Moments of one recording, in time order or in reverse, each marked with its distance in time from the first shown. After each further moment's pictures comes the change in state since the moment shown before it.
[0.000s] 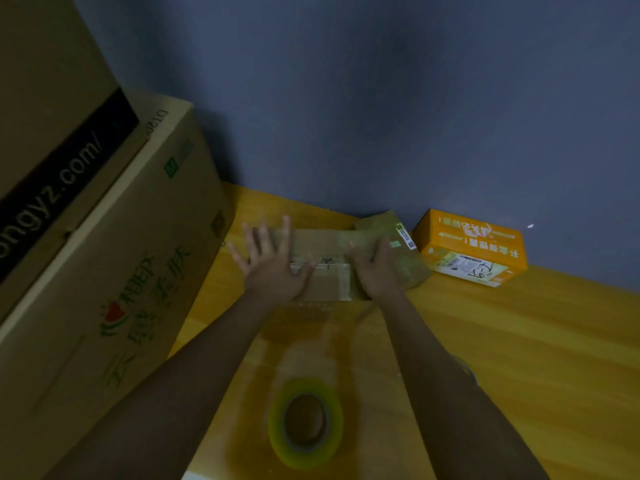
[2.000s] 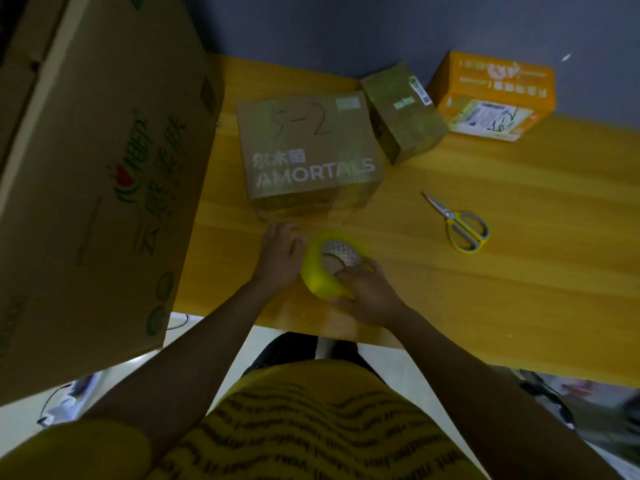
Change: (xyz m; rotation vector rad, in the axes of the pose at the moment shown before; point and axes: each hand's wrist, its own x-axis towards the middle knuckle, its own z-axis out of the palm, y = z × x) left_hand -0.154 -0.055 0.098 -0.606 -0.258 0.015; right_hand -0.206 0.136 0.073 -0.507 -0.465 -0.427
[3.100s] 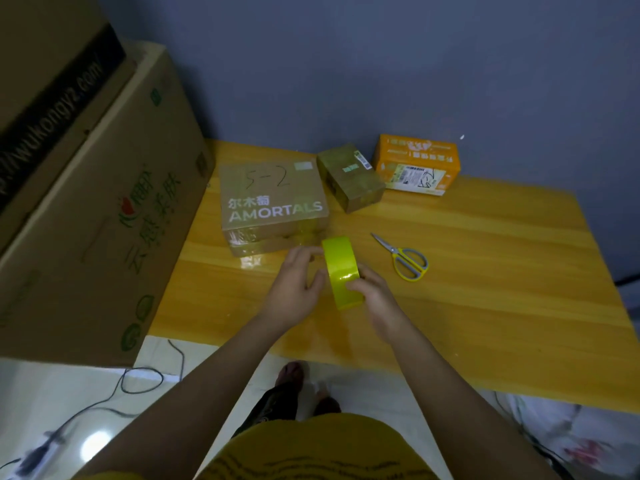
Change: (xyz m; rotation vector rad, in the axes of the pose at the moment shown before) left_hand -0.092 0.121 0.034 -0.080 0.167 0.407; right_hand -0.083 -0.026 -0.086 1.203 0.437 0.290
